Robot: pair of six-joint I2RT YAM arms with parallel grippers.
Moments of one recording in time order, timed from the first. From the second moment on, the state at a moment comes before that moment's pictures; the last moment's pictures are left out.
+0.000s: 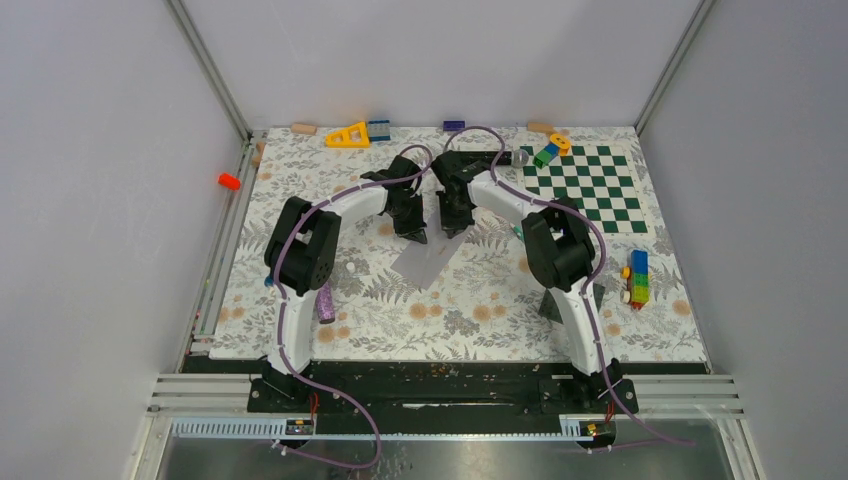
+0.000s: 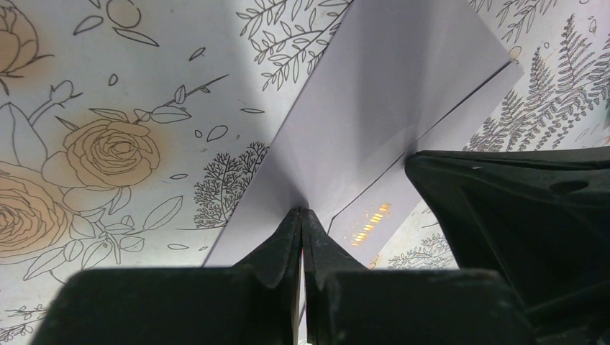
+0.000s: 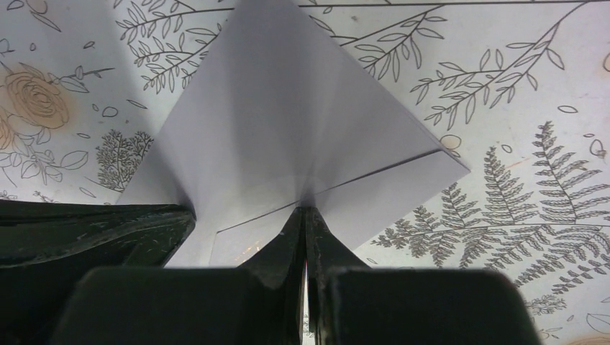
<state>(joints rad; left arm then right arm) -0.48 2.15 1.57 -0.60 0.27 -0.58 0.58 2.28 1.84 -0.82 0.03 0.48</state>
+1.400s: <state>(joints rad) -0.48 2.15 1.57 -0.60 0.26 -0.58 0.63 2.22 1.68 -0.73 -0.26 0.58</state>
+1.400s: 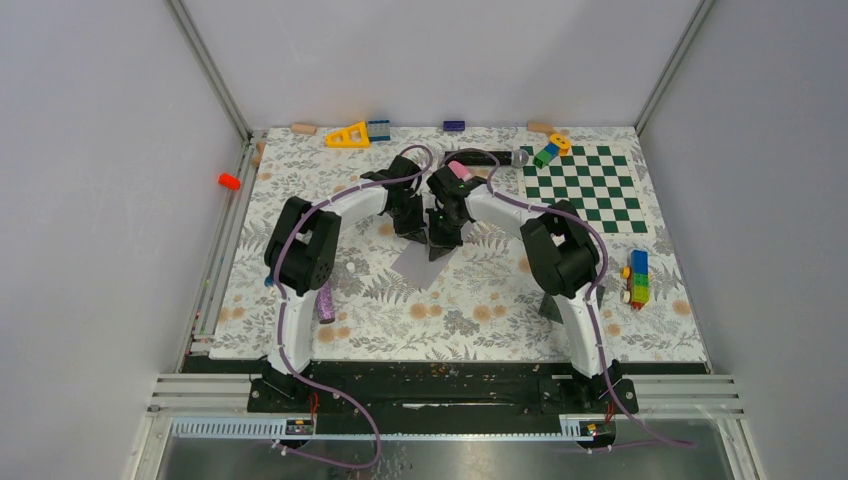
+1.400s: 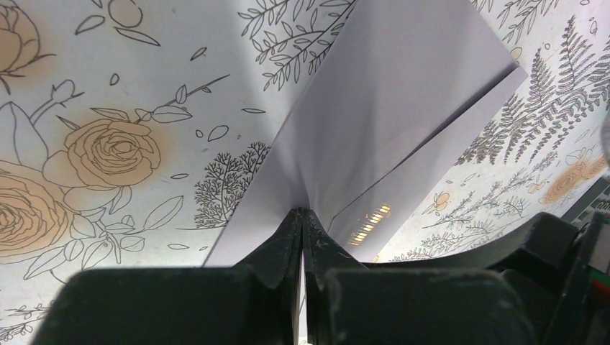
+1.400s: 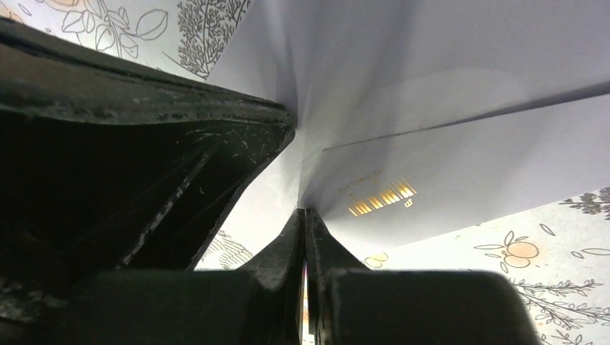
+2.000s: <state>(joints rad) -0.48 2.15 1.57 -0.59 0.26 -0.58 0.64 2.21 1.65 -0.74 -0.29 0.58</state>
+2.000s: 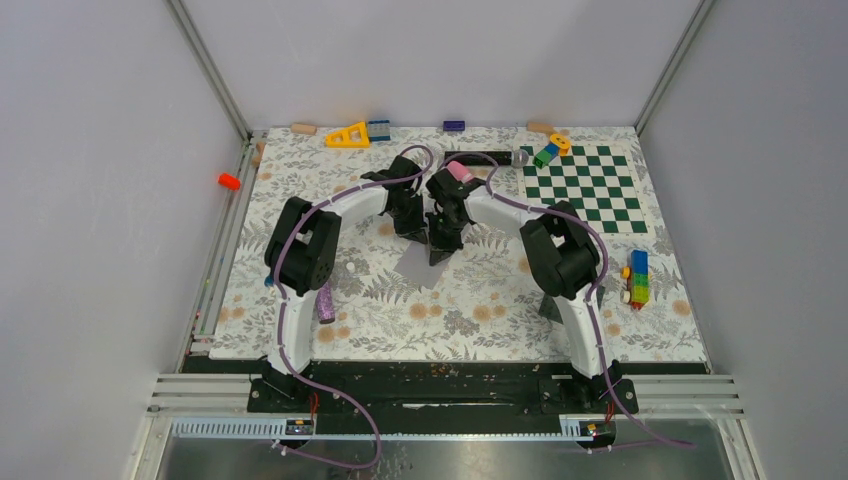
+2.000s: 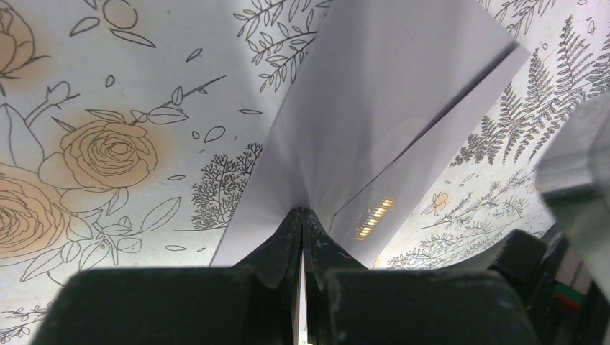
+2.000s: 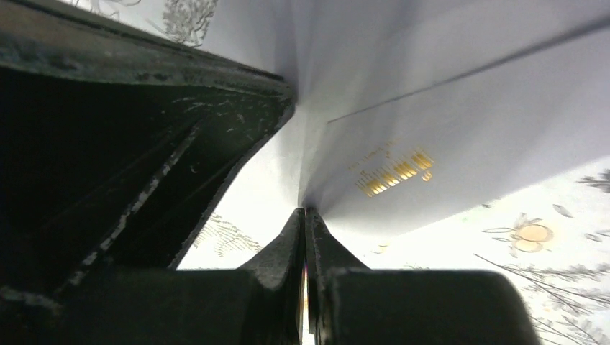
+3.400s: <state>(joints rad) -0.50 2.14 1.56 -0.59 0.24 -0.57 0.57 2.28 1.79 -0.81 -0.21 0.55</state>
